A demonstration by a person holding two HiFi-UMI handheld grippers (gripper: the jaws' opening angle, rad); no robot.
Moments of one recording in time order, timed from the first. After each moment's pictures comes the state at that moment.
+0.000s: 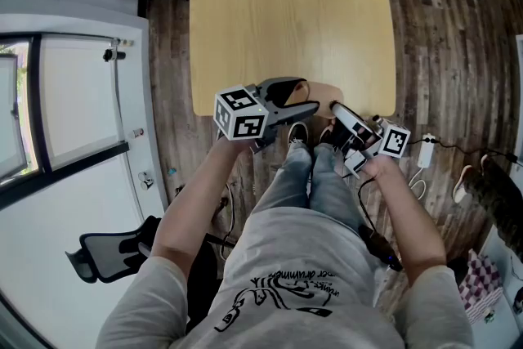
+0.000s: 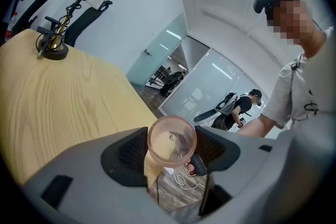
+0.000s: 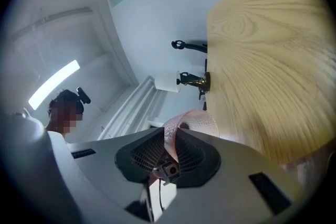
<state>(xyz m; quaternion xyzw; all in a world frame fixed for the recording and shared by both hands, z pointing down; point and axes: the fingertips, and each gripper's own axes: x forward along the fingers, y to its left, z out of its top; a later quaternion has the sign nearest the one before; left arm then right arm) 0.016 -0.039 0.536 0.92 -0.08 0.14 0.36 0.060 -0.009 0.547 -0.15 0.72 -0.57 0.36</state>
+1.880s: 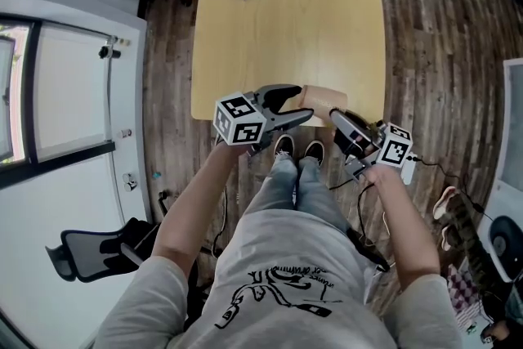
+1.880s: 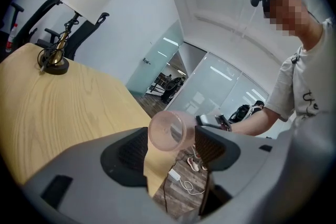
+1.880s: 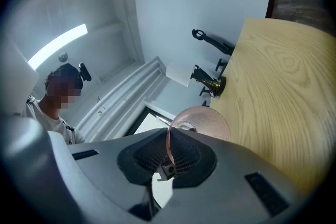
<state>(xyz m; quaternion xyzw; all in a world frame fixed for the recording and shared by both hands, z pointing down) 0.007 -0.047 0.518 0.93 -0.10 0.11 0.33 0.061 -0.018 0.500 -0.18 0.81 -0.50 0.24</state>
